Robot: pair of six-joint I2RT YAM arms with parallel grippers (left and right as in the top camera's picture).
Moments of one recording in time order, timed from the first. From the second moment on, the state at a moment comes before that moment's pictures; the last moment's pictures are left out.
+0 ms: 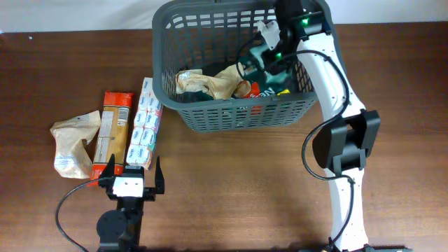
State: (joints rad) left arm -0.02 0.01 0.04 -0.13 -0.02 0.14; right arm 0.22 2.43 2.46 -1.27 -0.09 -0.28
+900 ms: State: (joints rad) left arm -0.02 0.01 0.04 -0.12 -0.02 0.14; right arm -0.47 1.81 2.52 -1.30 -0.15 0.01
